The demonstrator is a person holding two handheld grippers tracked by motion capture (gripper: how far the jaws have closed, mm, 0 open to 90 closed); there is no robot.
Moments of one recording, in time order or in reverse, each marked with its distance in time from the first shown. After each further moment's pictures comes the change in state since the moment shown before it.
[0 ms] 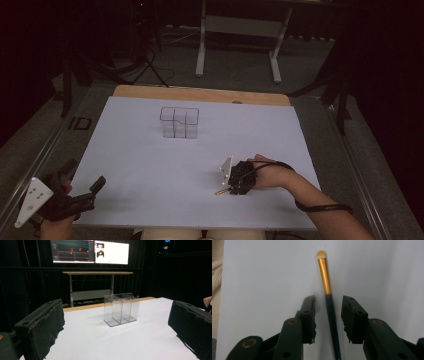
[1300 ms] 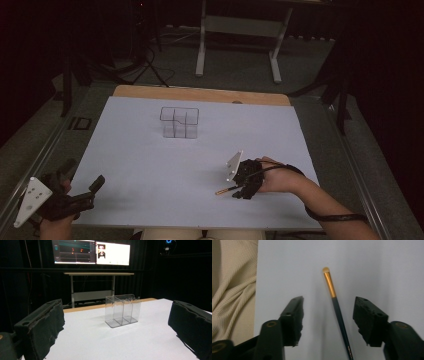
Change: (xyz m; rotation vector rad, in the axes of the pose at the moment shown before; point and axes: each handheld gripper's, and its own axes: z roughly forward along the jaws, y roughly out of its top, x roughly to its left) left arm 0.001 0.001 -0.001 -0.007 0.007 0.001; right arm 0.017 0.000 -0.037 -0.091 -0.024 0.104
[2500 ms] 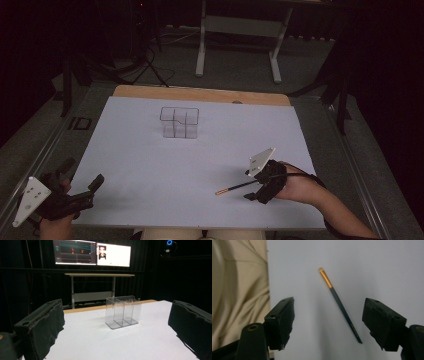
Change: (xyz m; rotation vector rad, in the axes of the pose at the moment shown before) left arm 0.001 0.001 0.001 -0.009 0.005 -0.009; right arm 0.022 -0.038 -0.042 -0.172 -0.081 0.171
